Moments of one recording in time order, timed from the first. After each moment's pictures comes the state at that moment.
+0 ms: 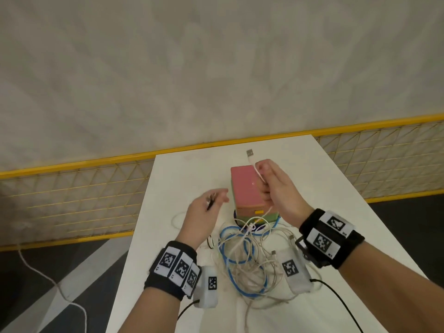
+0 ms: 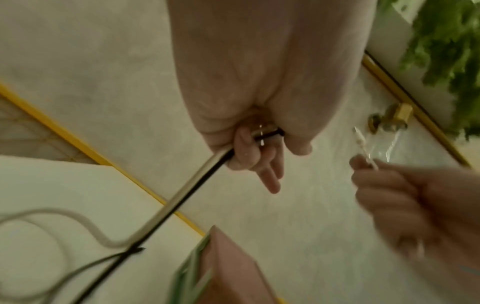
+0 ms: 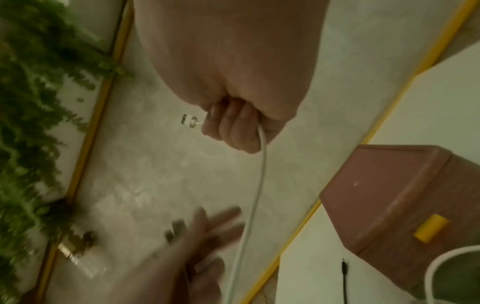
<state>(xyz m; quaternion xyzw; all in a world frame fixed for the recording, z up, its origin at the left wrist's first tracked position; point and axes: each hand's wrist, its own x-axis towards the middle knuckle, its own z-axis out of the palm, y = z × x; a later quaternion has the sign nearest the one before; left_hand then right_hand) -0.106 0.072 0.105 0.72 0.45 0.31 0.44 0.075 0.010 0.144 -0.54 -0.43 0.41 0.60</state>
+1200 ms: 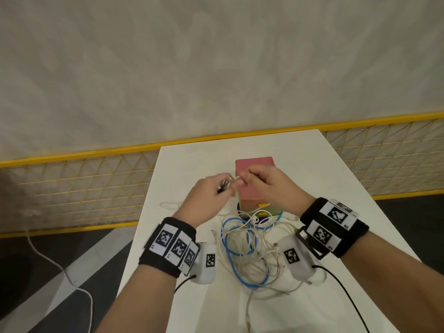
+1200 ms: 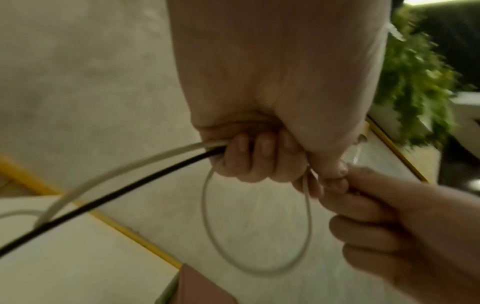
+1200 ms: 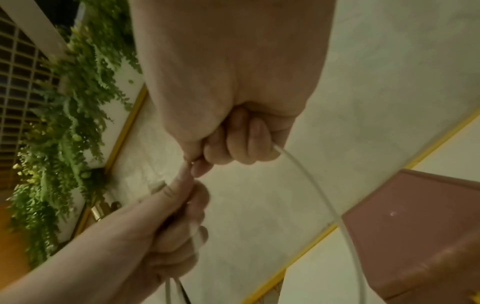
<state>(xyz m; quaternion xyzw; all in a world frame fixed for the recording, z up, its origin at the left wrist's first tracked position) -0.107 0.075 0.142 0.84 0.37 0.22 0.32 0.067 0.013 0.150 -0.55 -0.66 0.29 0.42</state>
